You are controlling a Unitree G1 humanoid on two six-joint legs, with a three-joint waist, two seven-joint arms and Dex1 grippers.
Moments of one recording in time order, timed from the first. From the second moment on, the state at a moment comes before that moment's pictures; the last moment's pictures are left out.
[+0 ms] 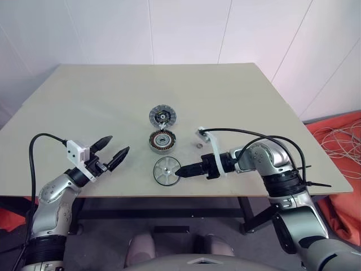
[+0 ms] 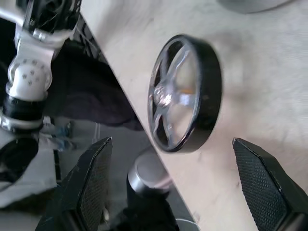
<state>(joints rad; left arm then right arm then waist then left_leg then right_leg) 0.00 0.43 0.26 0.06 -0.51 0.02 -0.87 -0.59 -0.33 0.12 0.11 0.62 1.47 0.79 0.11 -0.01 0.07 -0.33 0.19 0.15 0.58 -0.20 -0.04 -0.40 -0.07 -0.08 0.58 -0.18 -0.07</state>
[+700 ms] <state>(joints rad) -0.03 0.43 0.24 0.06 -0.50 0.01 -0.87 -0.60 -0.22 0.00 0.19 0.63 1.50 0.71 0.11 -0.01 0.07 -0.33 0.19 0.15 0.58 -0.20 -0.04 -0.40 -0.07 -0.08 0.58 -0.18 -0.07</state>
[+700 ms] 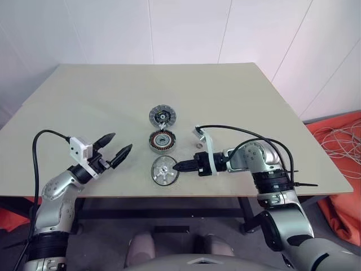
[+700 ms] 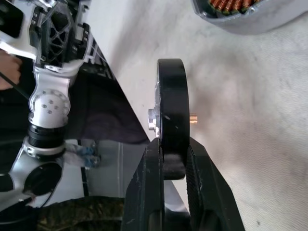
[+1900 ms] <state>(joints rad) -0.07 0.43 0.23 0.10 -0.48 0.00 -0.87 -0.57 -0.21 -0.85 0.30 0.71 1.46 0.26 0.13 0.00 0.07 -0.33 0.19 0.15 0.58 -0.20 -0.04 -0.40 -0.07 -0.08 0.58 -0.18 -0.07</state>
